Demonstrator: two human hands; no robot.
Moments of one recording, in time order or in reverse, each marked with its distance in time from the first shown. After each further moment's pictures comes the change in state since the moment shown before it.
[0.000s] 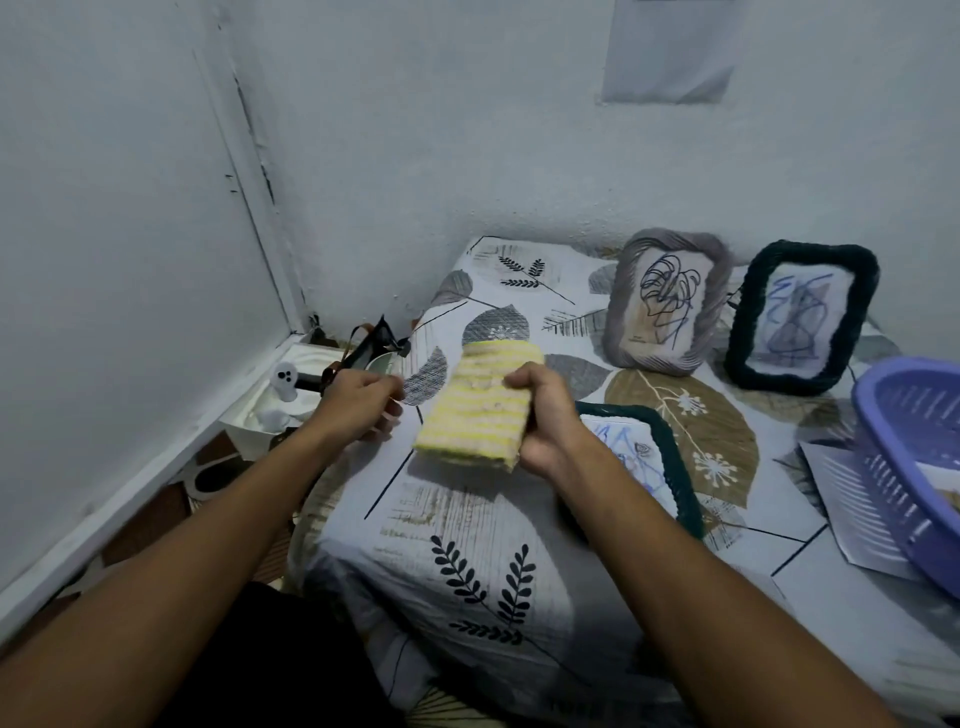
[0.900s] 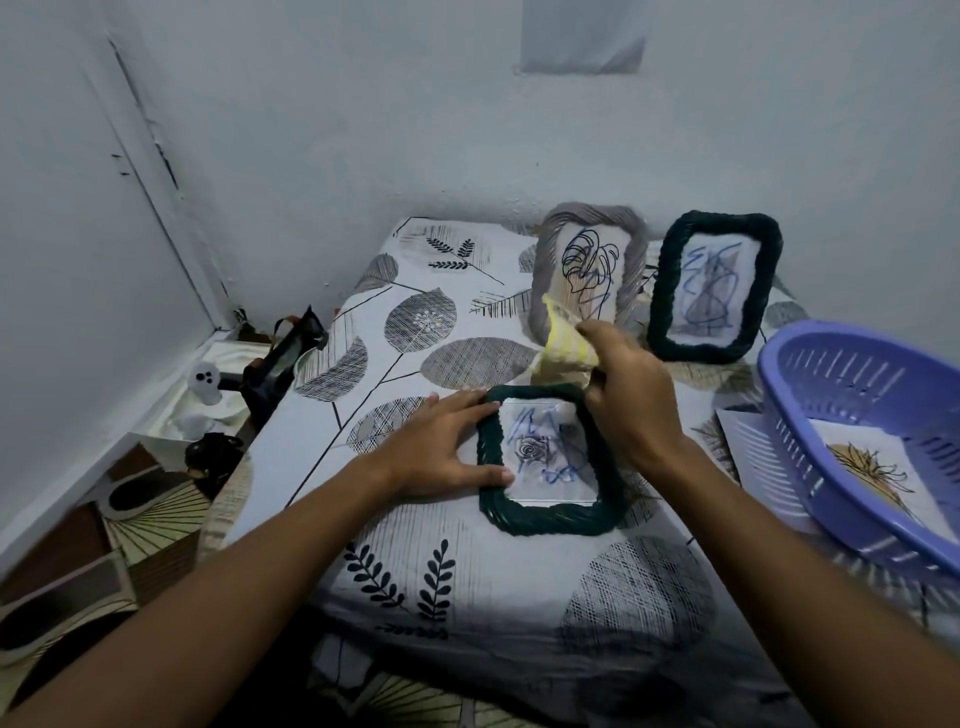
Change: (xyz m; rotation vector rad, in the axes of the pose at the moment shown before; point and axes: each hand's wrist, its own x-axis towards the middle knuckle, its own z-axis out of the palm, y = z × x) left_hand -0.008 -0.003 0.134 0.691 -0.463 0.679; right_hand -0.041 -0.072 -0.128 -1.655 0.529 -1.096
